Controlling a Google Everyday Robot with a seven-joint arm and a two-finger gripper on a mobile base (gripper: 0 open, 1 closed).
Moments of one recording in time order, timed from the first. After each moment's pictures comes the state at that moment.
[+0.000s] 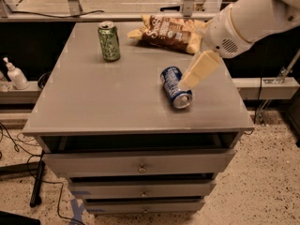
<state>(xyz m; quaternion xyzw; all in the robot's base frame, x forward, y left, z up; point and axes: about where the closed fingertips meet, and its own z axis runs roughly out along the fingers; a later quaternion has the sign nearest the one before) 0.562 -0.103 0.946 -0.57 0.74 0.08 0.34</state>
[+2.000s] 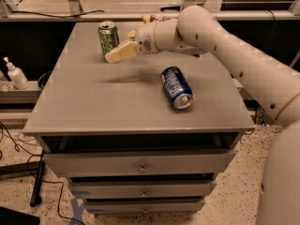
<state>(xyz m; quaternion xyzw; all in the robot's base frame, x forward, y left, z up) 0.738 0.081 0.897 -0.45 0.68 0.28 0.51</state>
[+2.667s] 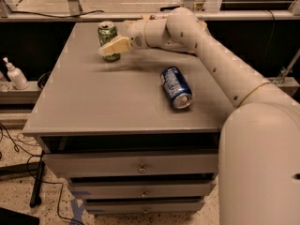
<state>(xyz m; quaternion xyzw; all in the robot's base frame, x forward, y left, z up) 0.792 0.121 0.890 -0.47 0.63 0.32 0.53</state>
